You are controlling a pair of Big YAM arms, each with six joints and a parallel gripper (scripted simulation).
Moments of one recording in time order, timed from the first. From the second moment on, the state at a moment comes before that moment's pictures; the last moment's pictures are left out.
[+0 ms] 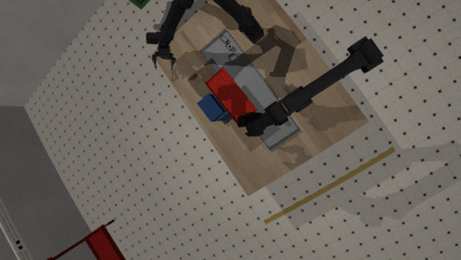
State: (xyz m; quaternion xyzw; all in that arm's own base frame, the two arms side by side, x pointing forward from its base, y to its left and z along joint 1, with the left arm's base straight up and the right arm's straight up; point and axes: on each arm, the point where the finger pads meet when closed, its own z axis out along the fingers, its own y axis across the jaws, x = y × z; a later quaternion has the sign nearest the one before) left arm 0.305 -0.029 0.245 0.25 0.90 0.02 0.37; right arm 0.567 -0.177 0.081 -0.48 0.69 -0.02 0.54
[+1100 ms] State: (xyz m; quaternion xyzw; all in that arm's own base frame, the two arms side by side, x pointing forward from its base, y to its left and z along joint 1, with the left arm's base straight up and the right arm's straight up) left arm 0.179 0.066 0.132 -0.30 0.95 0.10 0.10; right arm 0.582 0.071 0.240 -0.44 0.71 0.10 0.53
